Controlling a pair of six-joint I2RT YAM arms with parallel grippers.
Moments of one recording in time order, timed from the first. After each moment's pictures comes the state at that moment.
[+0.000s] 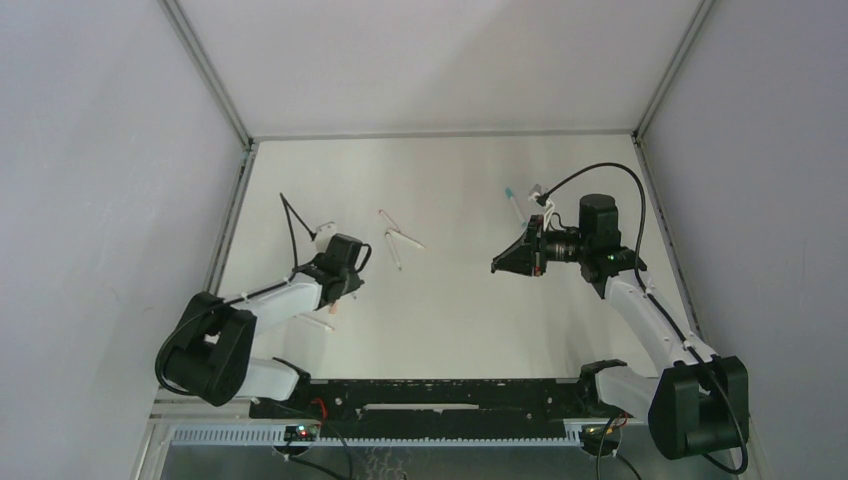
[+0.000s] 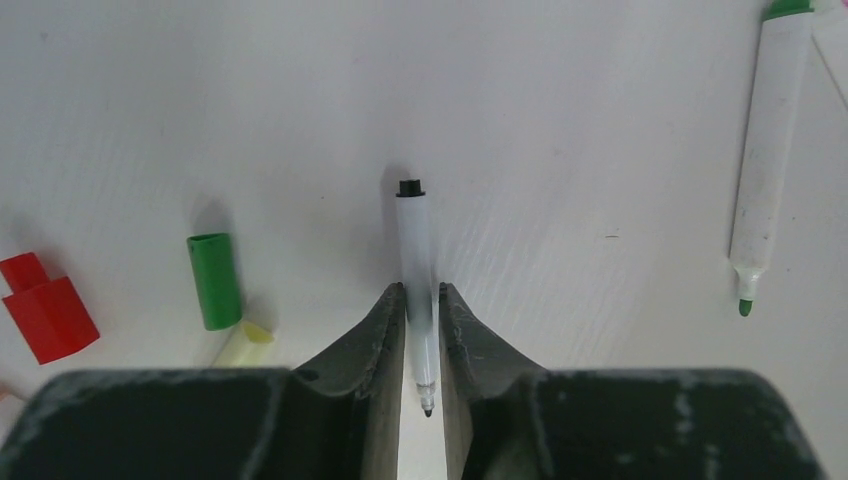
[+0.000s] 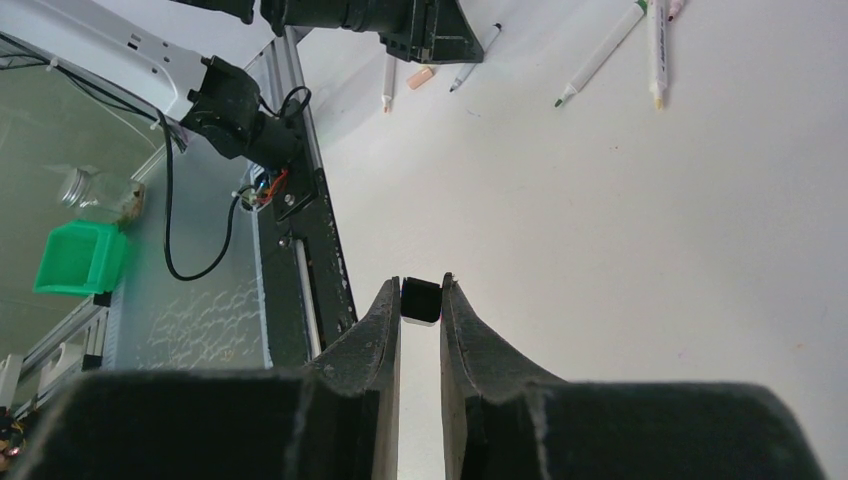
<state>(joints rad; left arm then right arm) -0.44 1.36 0.56 -0.19 -0.39 -0.72 0.15 1.10 0.72 -0.13 -1.15 0.08</state>
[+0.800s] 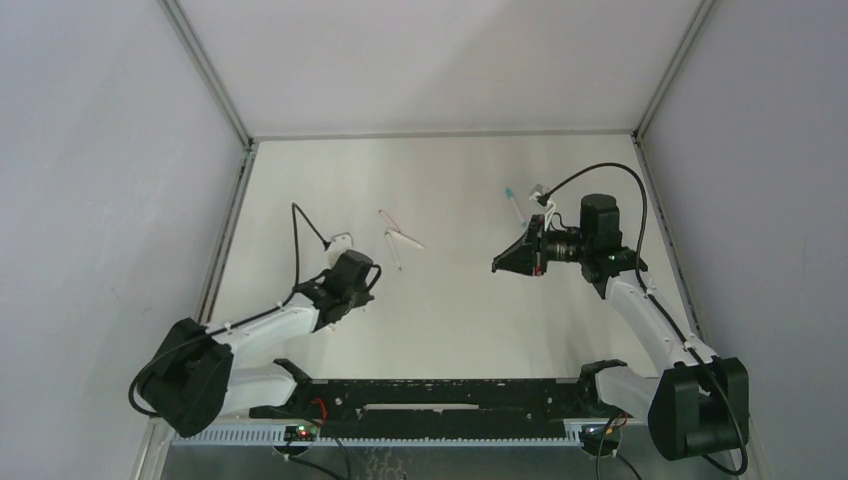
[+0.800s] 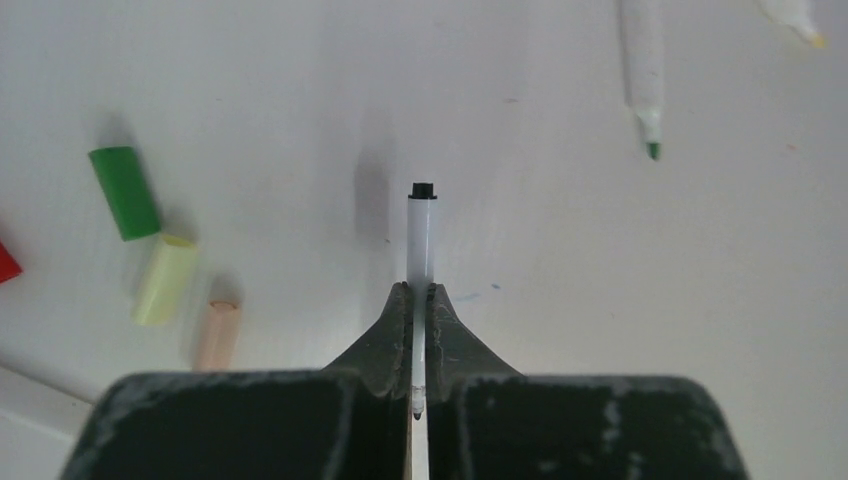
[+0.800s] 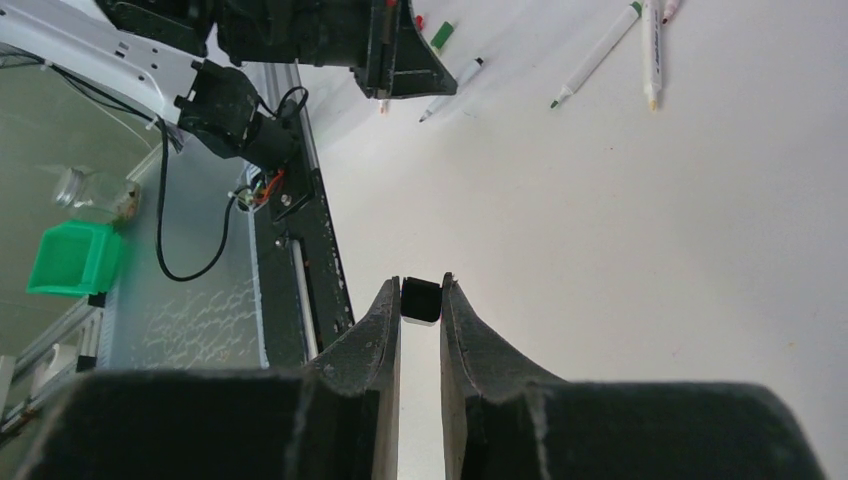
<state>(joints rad) -0.61 1.23 0.50 -0.23 -0.41 -0.74 0.14 1.10 0.72 -0.13 -1.15 0.08</state>
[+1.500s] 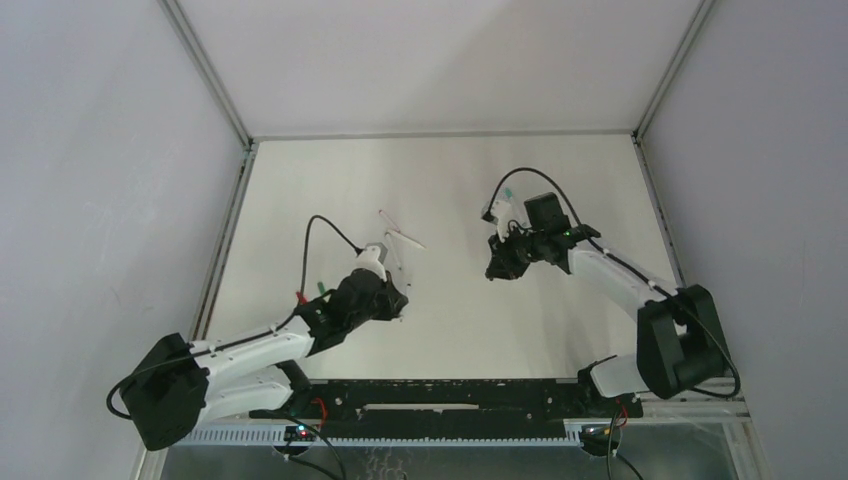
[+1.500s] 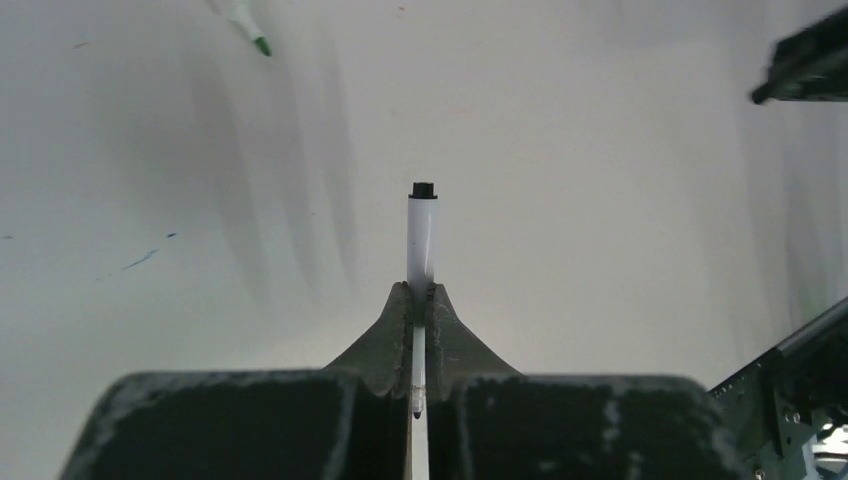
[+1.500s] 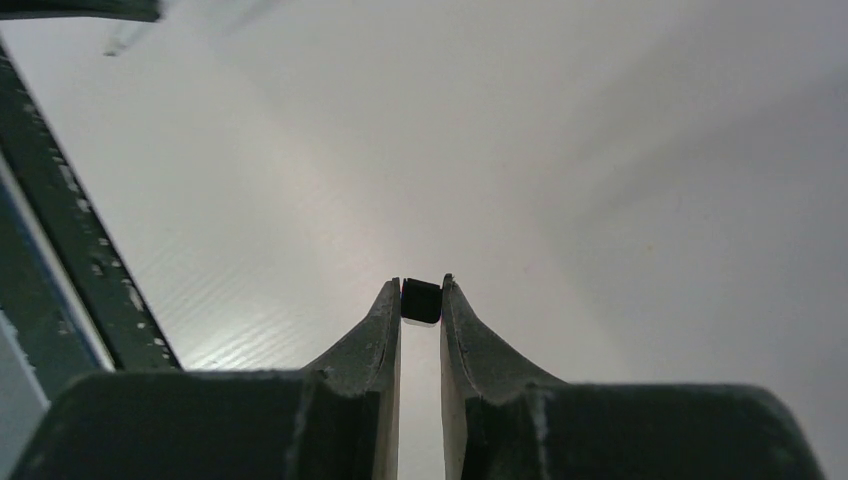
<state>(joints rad) -0.83 1.06 0.40 0.02 -0.18 -0.71 0.37 1.37 0.86 -0.39 -0.65 -0.30</state>
